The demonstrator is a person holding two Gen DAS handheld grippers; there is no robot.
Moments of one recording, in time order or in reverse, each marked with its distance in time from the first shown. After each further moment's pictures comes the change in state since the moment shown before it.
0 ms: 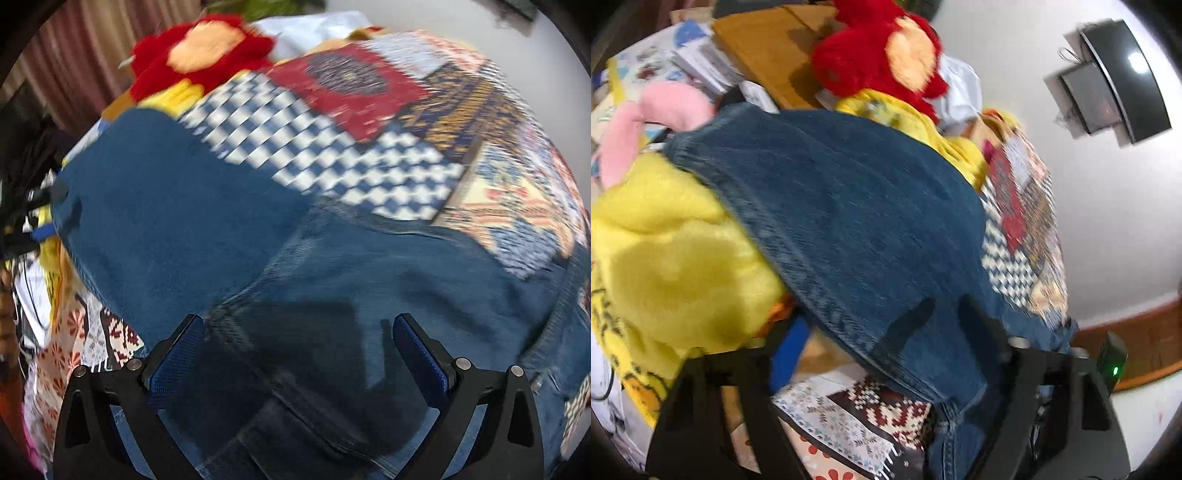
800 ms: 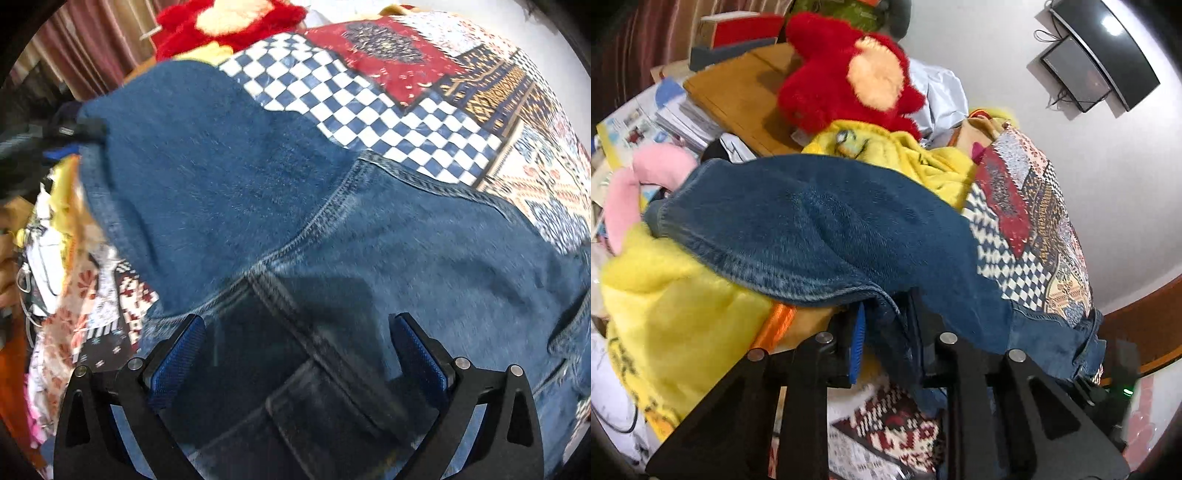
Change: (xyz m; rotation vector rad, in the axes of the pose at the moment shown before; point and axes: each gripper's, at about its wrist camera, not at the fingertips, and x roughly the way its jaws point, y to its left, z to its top) left arm 0.010 -0.034 0.008 0.169 -0.053 0.059; right arm -0.005 0.016 -0.029 -0.021 0.079 0.093
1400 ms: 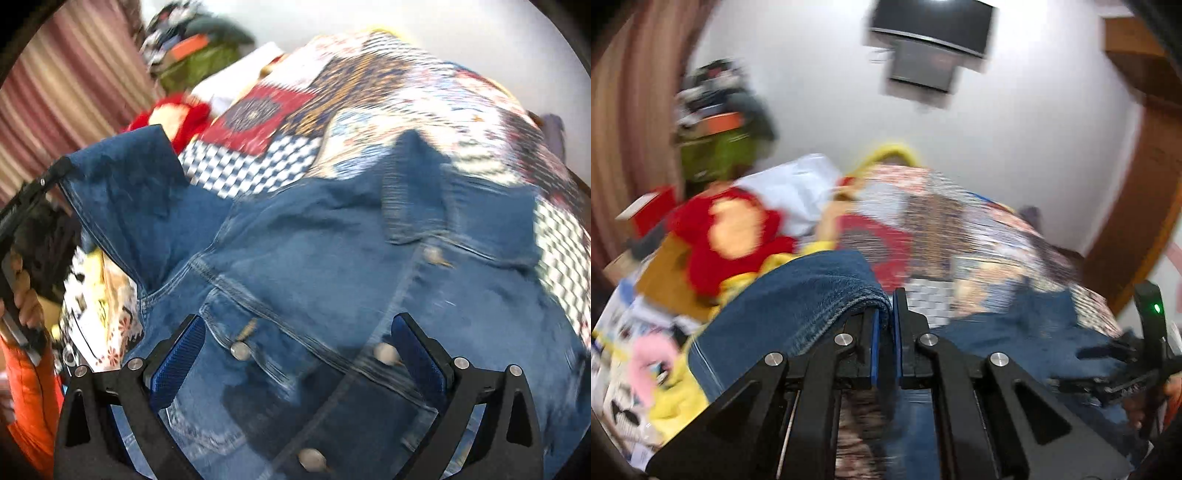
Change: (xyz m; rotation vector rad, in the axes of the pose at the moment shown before) left arm -0.094 -0.205 -0.042 0.617 -0.236 -0.099; right arm -0.136 -0.130 -0.092 0.360 -0.229 0.022
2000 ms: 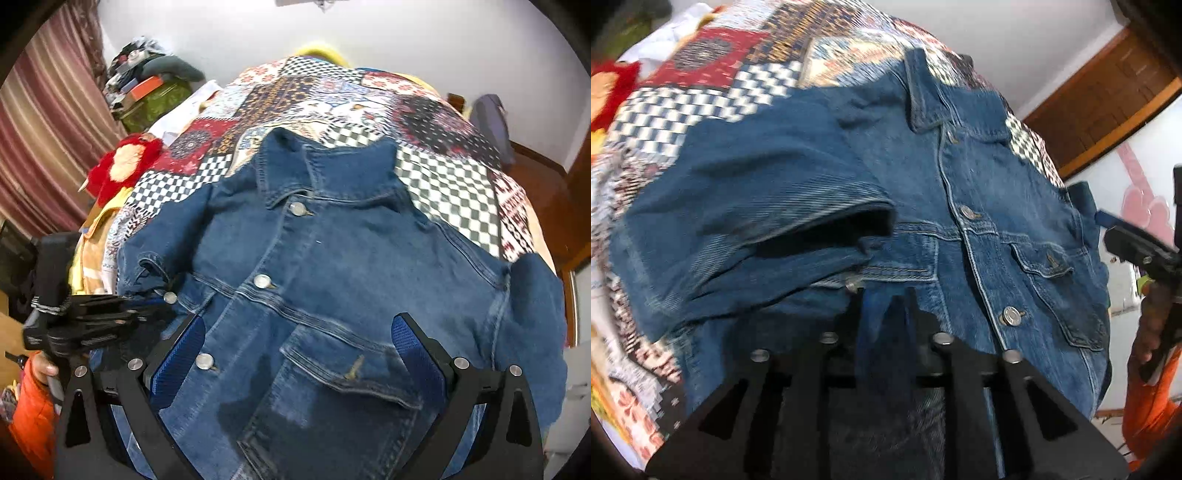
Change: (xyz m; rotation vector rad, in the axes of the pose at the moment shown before) left arm 0.087 -0.099 -0.119 -0.002 0.599 -0.264; right arm -0.076 -0.080 -0.087 0.128 -0.111 -0.119
